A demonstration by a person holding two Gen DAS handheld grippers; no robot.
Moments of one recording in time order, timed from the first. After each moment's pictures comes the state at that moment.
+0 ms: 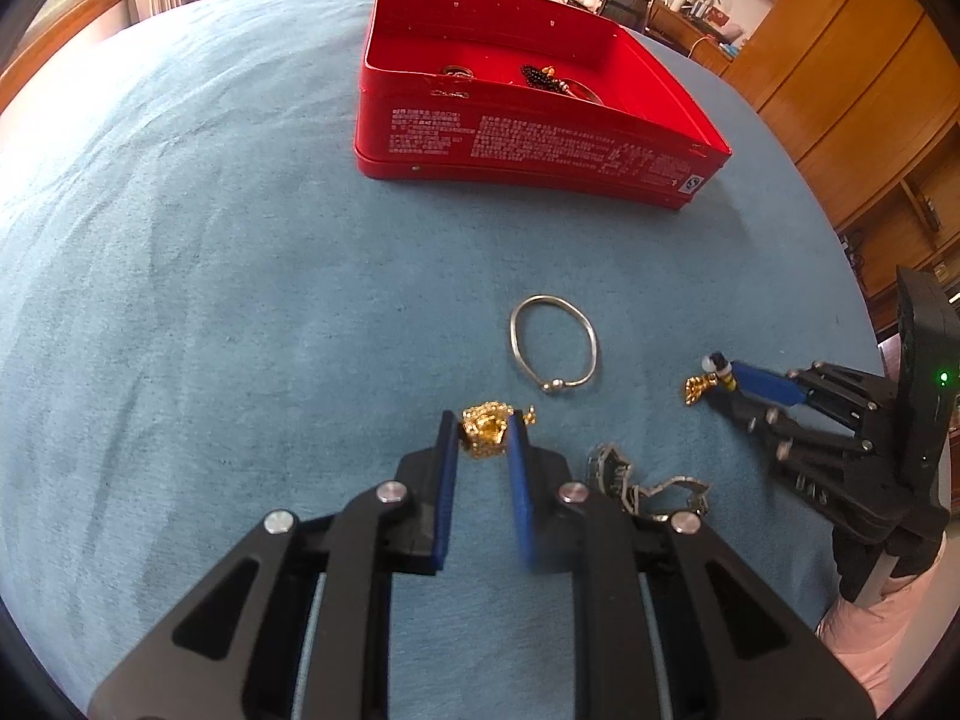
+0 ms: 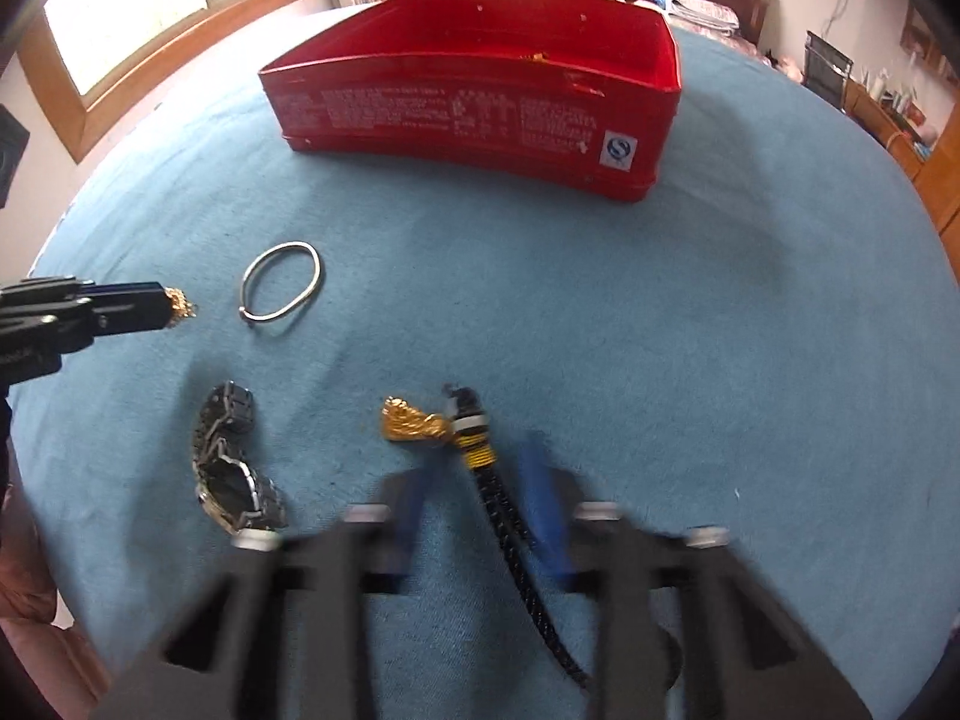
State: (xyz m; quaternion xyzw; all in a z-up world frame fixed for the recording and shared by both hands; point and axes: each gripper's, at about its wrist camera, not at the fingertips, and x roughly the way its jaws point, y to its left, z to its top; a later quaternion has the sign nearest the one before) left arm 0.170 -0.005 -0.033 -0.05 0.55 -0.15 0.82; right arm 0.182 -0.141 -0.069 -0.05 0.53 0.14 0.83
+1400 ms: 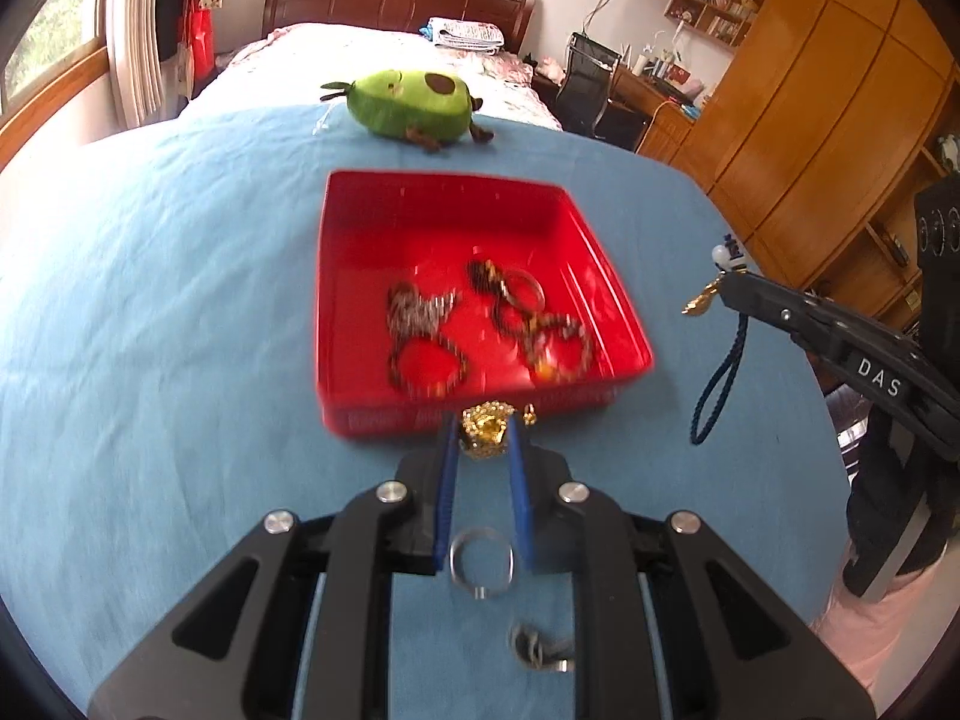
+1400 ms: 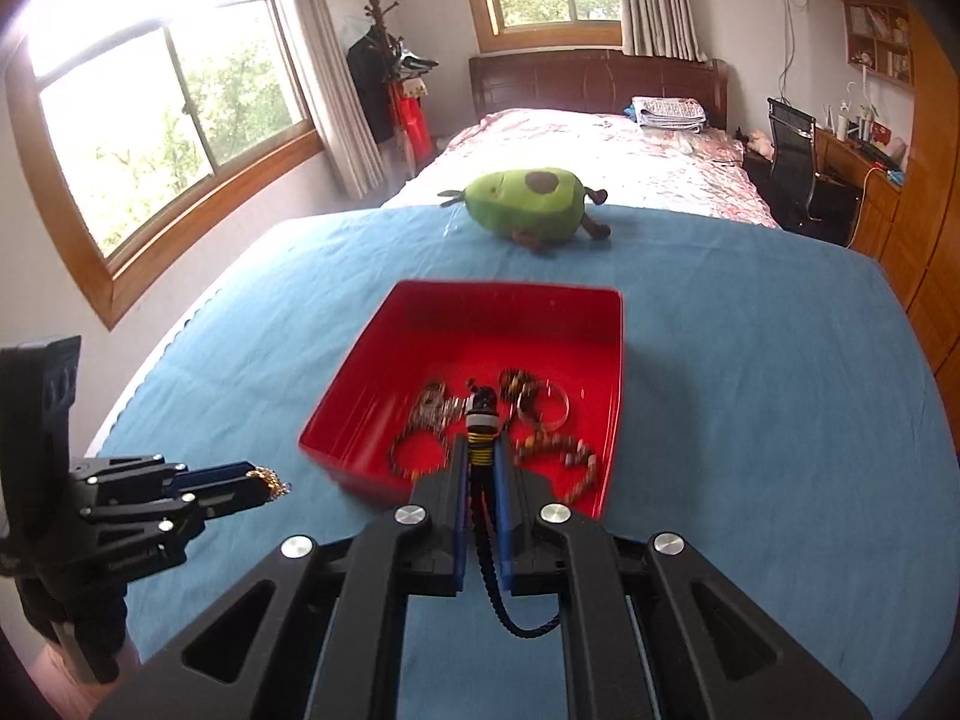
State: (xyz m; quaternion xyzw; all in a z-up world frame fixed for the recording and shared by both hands) left arm 0.248 -0.026 0.088 -0.05 0.47 -0.17 0.86; right arm 0.286 -0.162 0.109 0.05 0.39 0.14 0.91
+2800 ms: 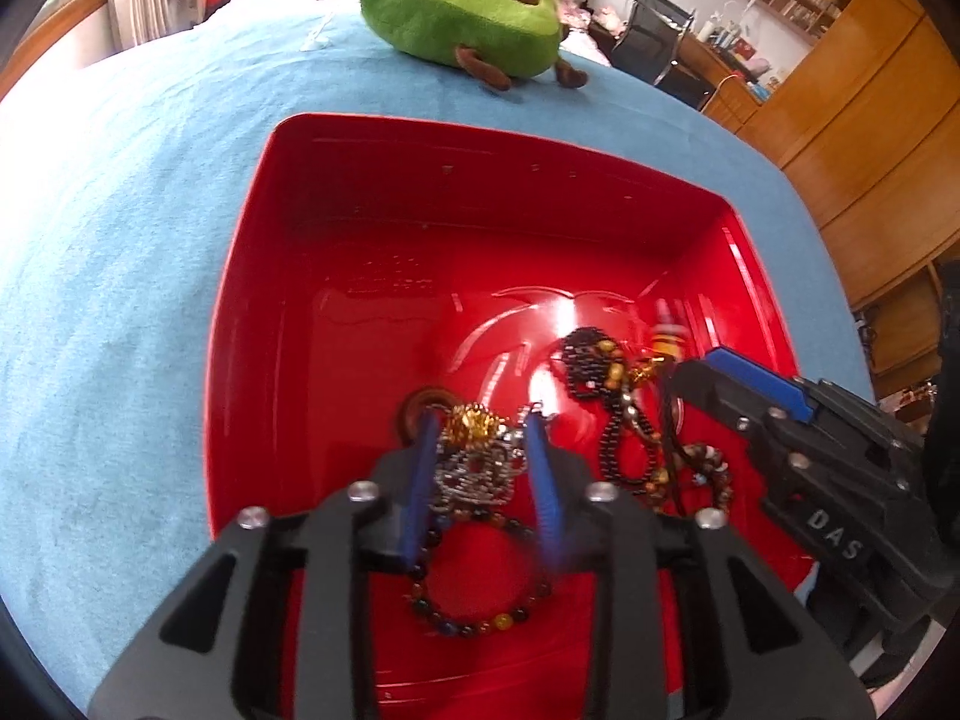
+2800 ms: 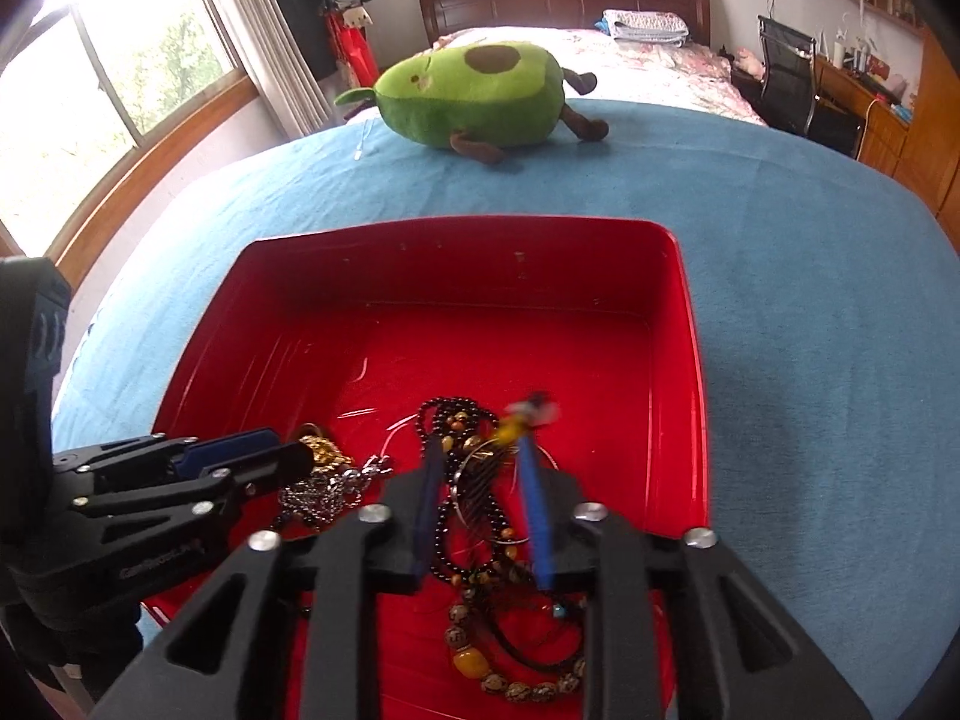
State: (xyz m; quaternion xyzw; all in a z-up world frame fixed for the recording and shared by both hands) left arm 0.429 -0.052 -0.022 -0.08 0.54 -0.14 0.82; right arm 0.429 -0.143 -0.018 0.06 0.48 0.11 0.87
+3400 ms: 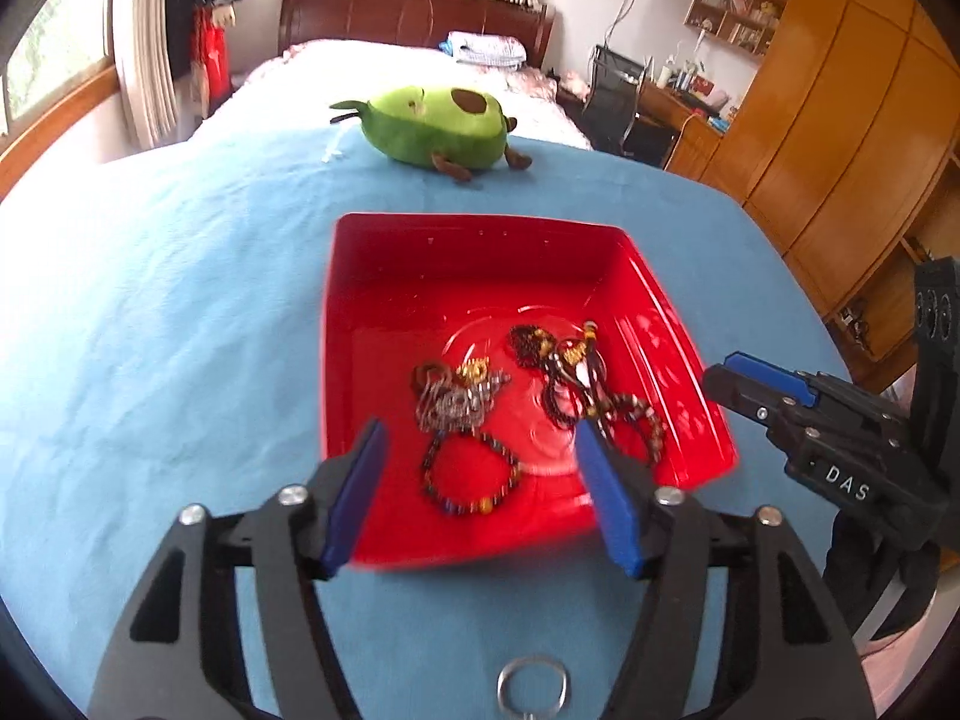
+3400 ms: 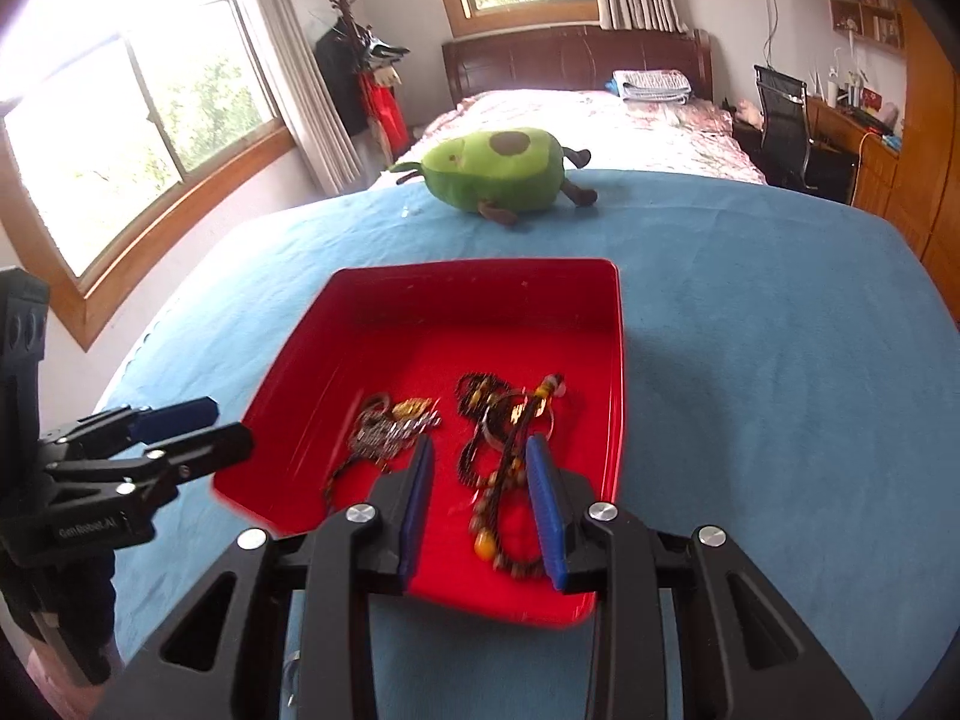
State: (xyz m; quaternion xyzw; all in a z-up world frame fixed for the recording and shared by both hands) left arm 0.316 -0.035 0.055 -0.03 0.45 -0.14 0.88; right arm 0.315 -0.168 0.042 0.07 0.40 0.13 0.90
